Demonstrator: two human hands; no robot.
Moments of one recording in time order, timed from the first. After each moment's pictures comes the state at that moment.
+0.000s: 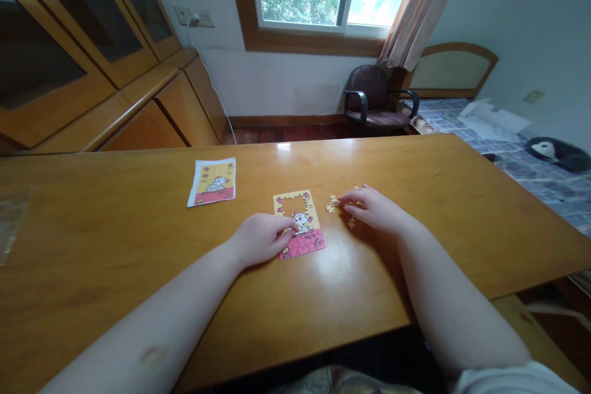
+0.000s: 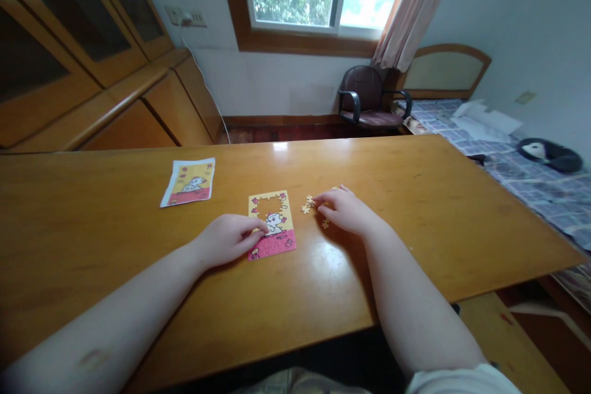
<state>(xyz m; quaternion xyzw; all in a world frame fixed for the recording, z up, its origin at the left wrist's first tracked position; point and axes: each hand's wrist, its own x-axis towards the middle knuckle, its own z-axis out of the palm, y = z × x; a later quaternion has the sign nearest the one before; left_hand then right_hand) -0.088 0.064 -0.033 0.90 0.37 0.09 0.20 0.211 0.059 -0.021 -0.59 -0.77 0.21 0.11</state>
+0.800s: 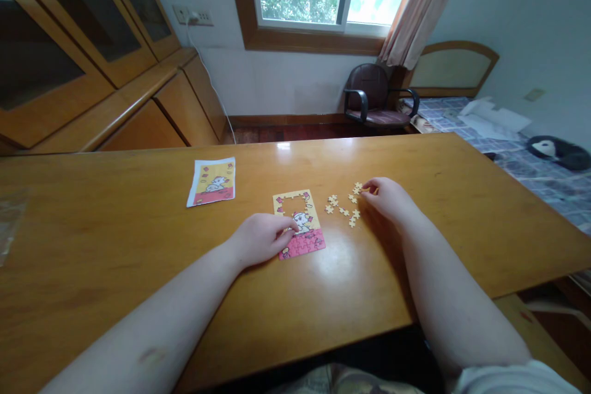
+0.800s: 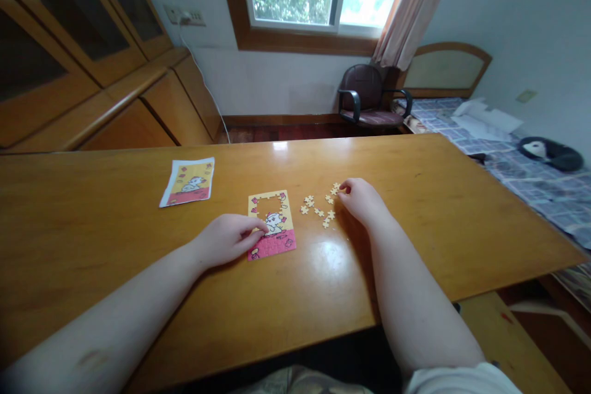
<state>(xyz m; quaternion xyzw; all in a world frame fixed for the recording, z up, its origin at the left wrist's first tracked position) -0.088 0.065 -0.033 0.90 0.37 0.10 0.21 0.237 0.071 -0.031 -0.75 -0.63 0.12 0.12</state>
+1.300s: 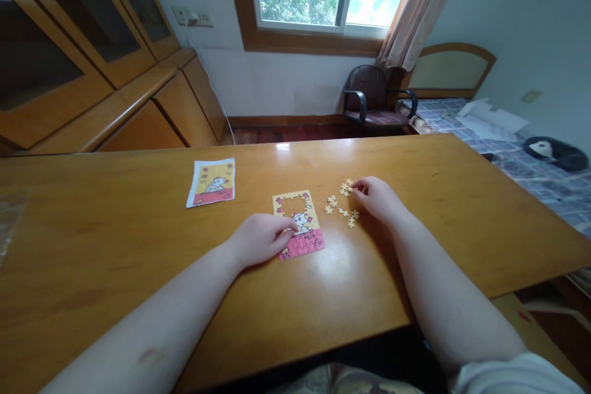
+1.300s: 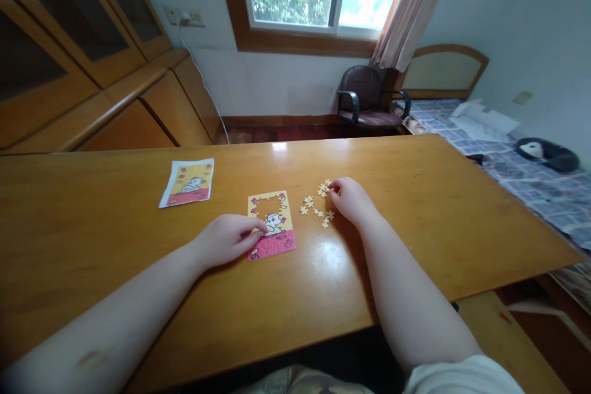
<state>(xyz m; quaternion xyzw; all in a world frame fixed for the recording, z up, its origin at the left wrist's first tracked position) -0.088 0.065 -0.032 0.90 0.37 0.09 0.20 0.222 0.077 -0.035 -0.71 -0.67 0.13 0.17</state>
